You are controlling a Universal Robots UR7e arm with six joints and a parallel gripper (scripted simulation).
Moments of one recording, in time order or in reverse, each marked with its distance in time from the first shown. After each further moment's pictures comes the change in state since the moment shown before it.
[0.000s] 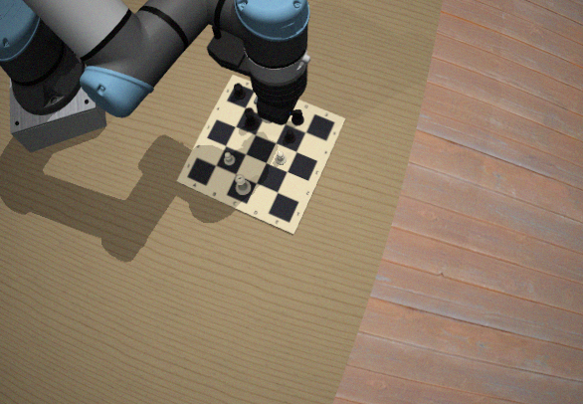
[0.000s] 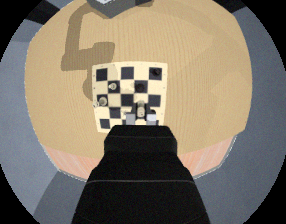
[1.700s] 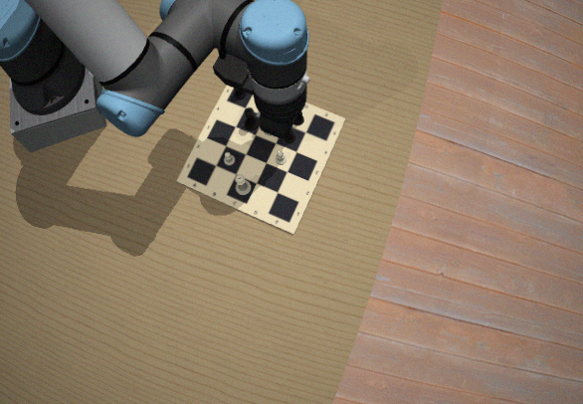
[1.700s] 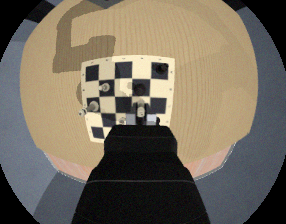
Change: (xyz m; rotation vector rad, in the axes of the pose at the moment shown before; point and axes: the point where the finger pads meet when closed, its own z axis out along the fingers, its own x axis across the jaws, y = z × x) arm 0.000 -0.001 0.056 0.001 0.000 0.000
